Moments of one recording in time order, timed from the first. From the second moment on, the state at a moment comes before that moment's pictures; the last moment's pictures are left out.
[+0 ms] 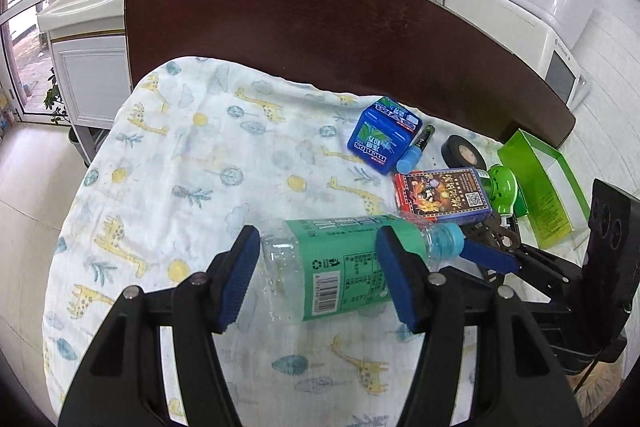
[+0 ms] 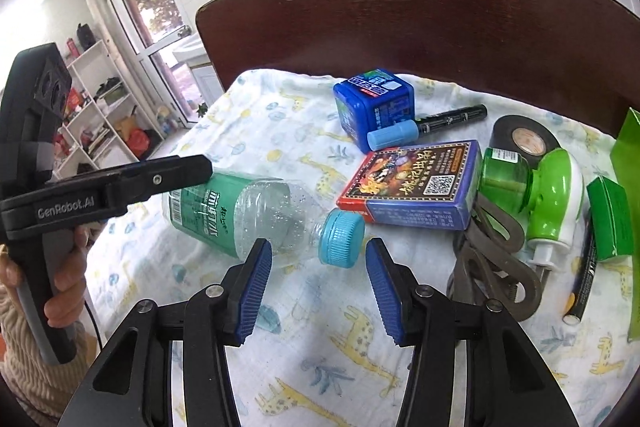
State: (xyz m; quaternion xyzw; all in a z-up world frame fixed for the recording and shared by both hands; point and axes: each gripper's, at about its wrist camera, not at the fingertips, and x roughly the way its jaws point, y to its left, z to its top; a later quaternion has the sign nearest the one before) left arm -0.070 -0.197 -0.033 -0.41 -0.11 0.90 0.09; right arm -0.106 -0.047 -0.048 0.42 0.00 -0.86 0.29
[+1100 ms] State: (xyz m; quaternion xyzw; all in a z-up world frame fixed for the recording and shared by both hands) left arm -0.057 -0.140 0.036 -0.35 -0.06 0.93 0.10; right arm -0.097 -0.005 0.011 0.33 -0.04 -0.89 0.31
